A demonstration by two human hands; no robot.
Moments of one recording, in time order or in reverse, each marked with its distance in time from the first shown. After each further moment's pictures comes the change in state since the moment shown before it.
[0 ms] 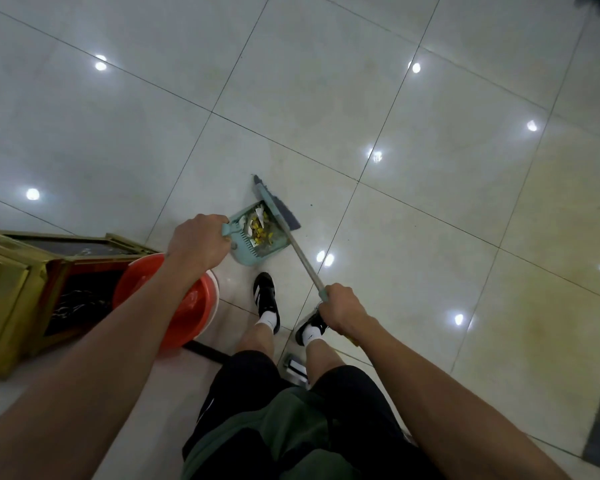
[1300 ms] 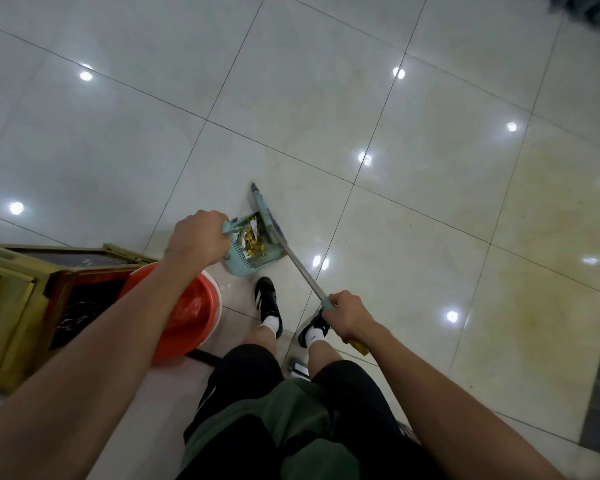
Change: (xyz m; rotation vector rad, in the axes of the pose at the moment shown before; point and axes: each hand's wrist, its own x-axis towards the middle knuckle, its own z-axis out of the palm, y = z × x) left_hand 0.009 -0.024 -0.016 0.021 -0.006 -0.004; right_hand -0.028 -0.010 0.013 0.206 0.004 0.063
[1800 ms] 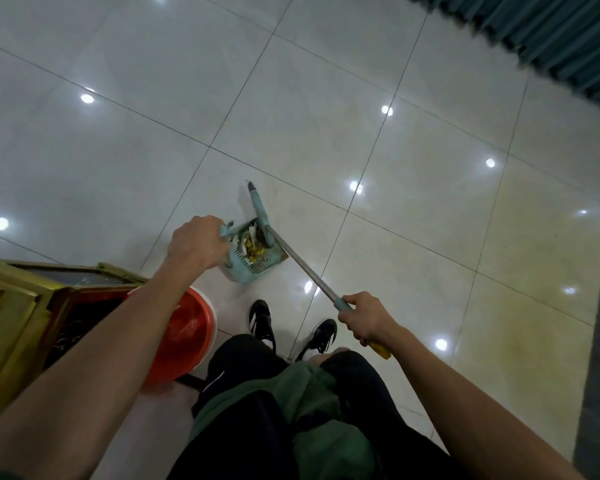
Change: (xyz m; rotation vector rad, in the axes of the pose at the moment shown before) left_hand 0.006 -0.011 -0.036 -0.094 0.027 -0.065; right_hand -0.029 -0.022 -0.054 0.073 0.066 -0.041
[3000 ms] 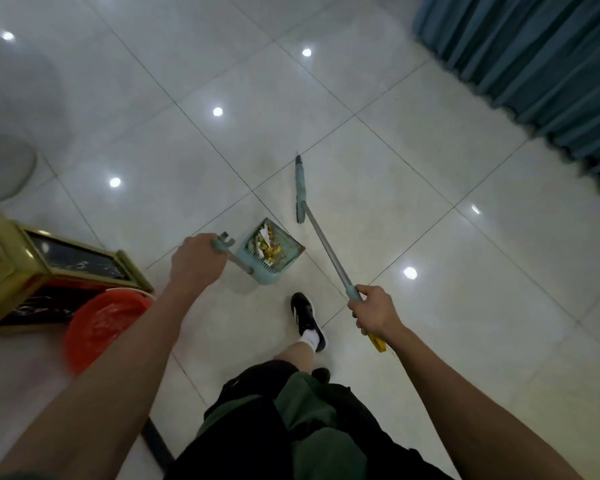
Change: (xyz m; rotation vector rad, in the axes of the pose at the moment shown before) left_hand 0.096 0.203 -0.055 -0.328 0.306 -0.545; right_hand 0.209 -0.079 -0.317 -0.039 -0.035 -0.306
